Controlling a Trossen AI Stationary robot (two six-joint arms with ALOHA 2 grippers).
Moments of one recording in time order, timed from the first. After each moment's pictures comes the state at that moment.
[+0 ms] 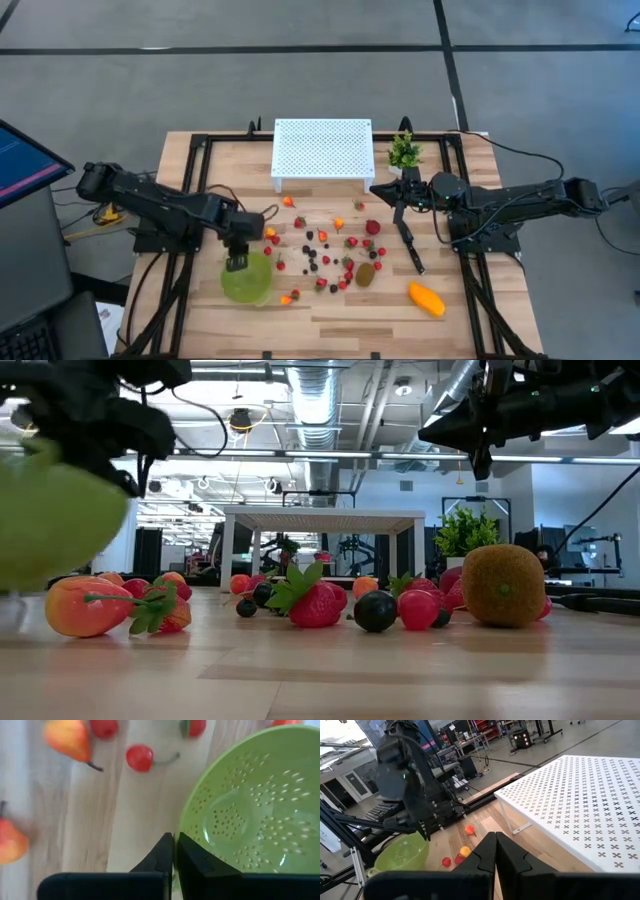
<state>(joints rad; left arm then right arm) -0.16 1.22 0.76 -0.84 0.18 -0.42 -0.09 0.90 0.36 0.44 0.16 0.44</state>
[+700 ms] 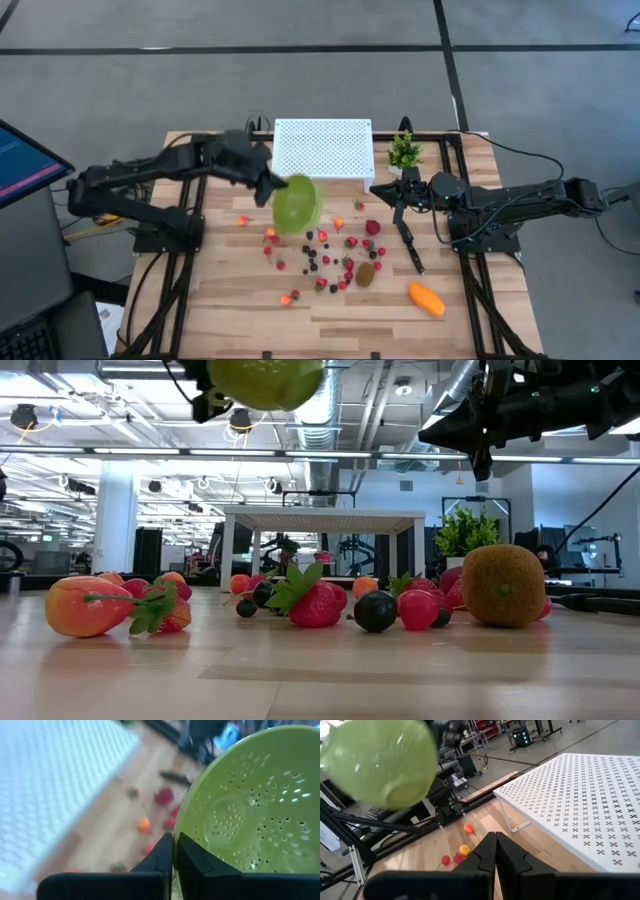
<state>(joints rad) 0.28 1.15 1.13 -0.57 0.17 -0.38 -0.09 0.90 0.36 0.43 0.16 0.44</state>
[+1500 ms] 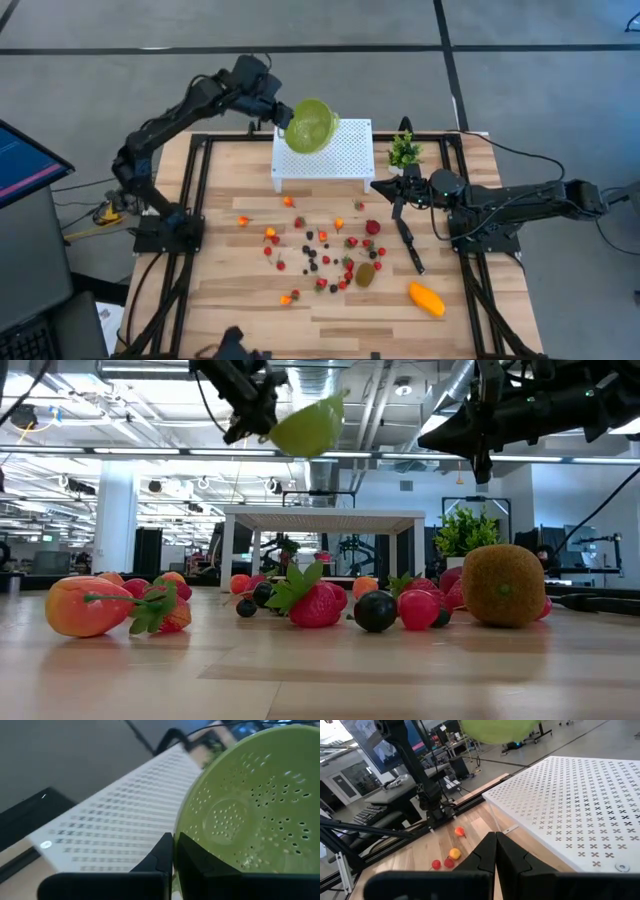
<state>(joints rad) 0.75 1.61 1.67 -0.84 0.25 -0.29 -0.13 0.90 0.36 0.42 0.16 0.44</state>
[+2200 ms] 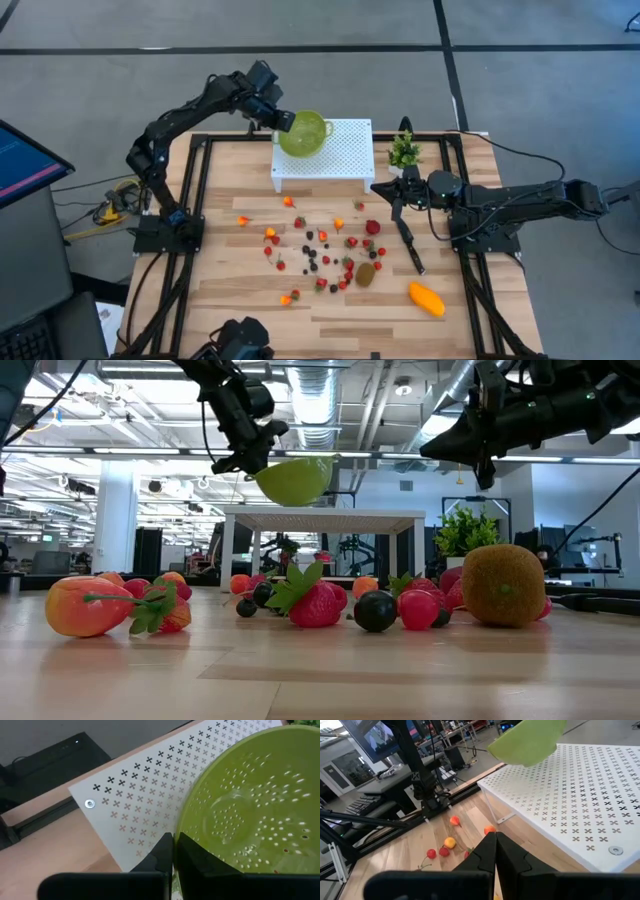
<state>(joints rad) 0.79 1.74 1.67 -0.97 0.18 -0.31 -0.13 0.90 0.36 0.37 0.16 0.44</state>
